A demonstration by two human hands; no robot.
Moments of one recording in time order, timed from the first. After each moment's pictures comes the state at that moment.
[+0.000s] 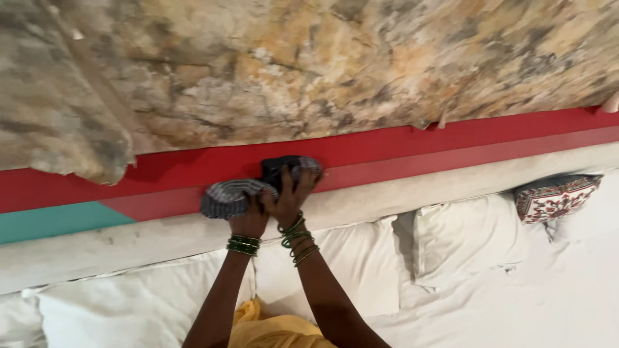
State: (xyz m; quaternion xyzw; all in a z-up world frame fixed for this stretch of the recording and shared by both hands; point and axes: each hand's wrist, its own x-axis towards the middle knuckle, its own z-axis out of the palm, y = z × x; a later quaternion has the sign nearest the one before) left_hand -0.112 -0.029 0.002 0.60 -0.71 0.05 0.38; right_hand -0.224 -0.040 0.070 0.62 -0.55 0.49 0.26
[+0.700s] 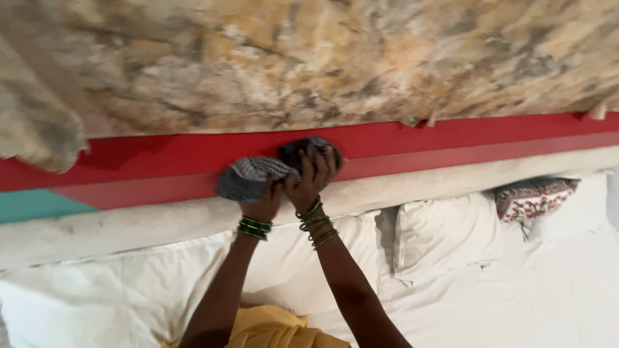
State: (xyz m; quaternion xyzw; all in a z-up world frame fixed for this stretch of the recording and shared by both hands) left_hand -0.189 -0.029 0.035 0.51 -0.71 -0.02 0.49; right_hand -0.308 -0.039 0.117 0.63 -0.54 0.46 0.32
